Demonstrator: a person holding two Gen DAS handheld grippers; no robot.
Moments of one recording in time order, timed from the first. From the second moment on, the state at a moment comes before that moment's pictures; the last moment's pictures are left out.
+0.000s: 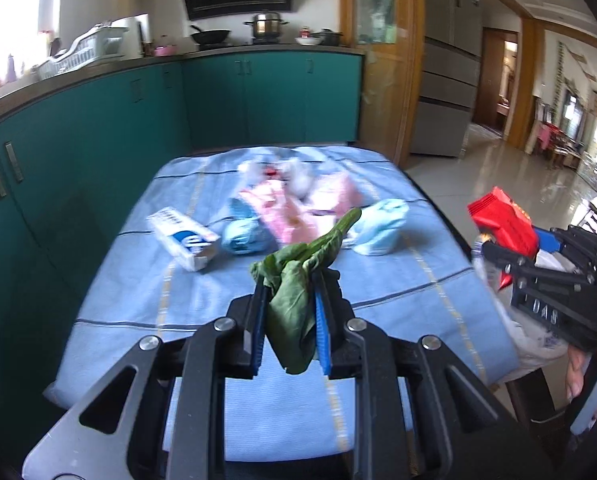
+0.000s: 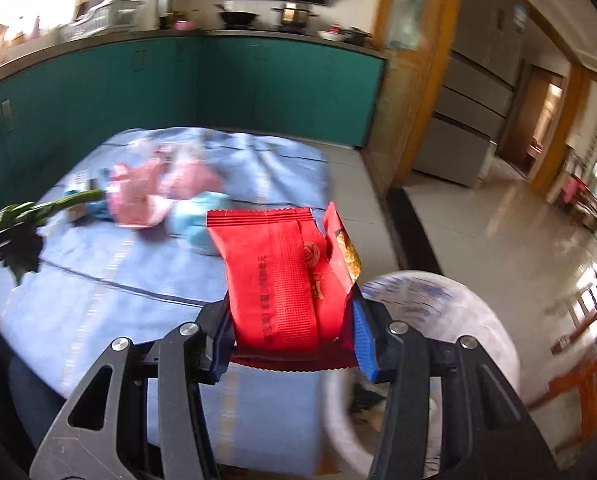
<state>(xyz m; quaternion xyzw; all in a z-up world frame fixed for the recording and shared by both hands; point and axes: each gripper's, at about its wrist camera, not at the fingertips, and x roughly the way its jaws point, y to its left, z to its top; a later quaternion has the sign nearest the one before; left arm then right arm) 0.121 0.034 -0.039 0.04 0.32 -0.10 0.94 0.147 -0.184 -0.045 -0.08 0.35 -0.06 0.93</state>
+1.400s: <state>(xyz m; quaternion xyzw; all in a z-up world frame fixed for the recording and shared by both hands) 0.137 -0.155 -0.067 0.11 0.34 -0.25 0.90 0.124 -0.334 -0.079 0.01 0.40 -0.19 0.90</state>
